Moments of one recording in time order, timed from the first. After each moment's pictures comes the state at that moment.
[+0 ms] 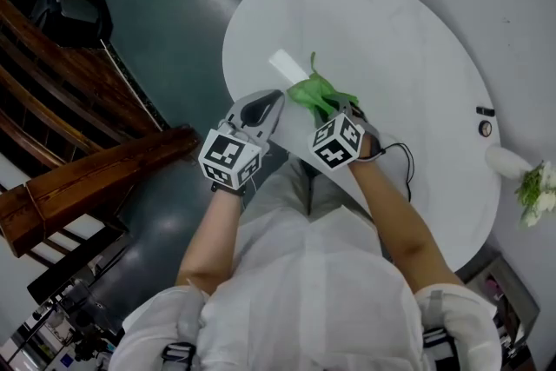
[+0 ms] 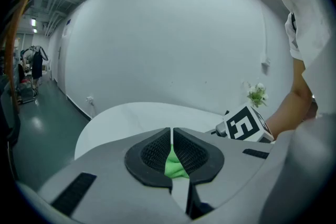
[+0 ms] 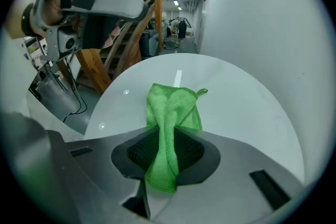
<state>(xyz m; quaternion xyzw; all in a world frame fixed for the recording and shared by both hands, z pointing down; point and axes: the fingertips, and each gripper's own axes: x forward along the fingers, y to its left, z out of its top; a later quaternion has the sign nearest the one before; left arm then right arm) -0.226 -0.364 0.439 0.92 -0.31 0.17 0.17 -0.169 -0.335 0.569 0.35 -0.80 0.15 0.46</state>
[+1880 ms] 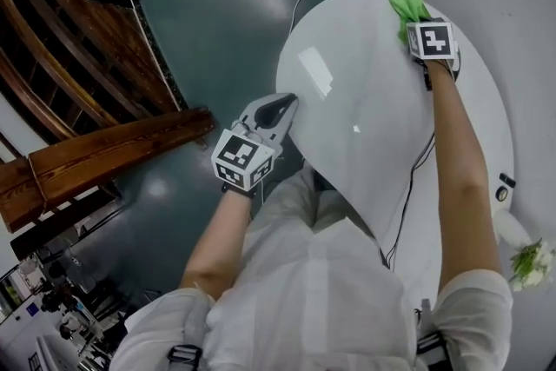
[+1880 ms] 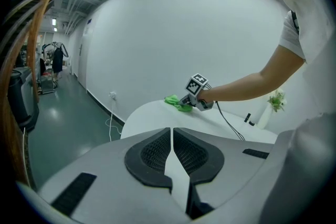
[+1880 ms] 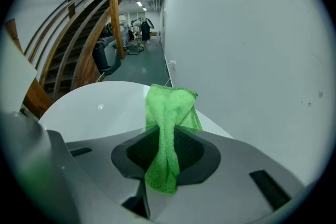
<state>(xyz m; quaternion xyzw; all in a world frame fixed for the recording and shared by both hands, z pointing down) -0.328 -0.428 0.469 0.88 -0.39 0.17 0.20 -0.066 -0.656 0.559 0.50 -0.73 0.20 0.42</state>
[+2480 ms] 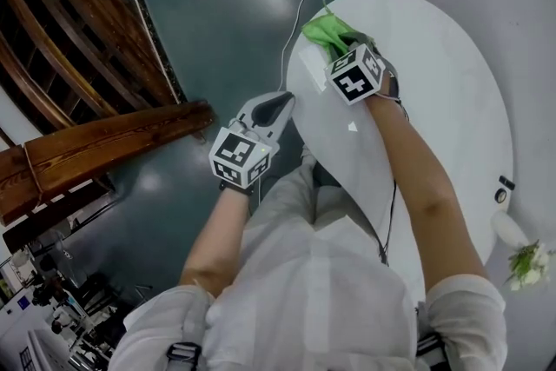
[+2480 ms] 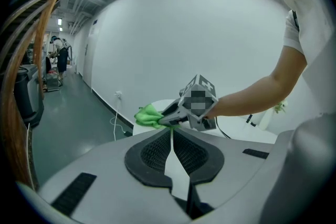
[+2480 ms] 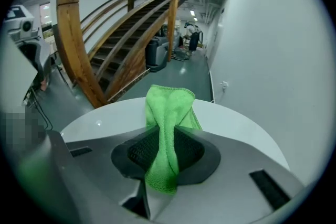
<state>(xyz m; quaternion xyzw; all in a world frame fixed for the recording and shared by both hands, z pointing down) -0.365 -0.421 0.472 0.87 -0.41 0.16 0.21 -0.301 -0.559 0.560 0.30 -0.84 0.07 0.44</state>
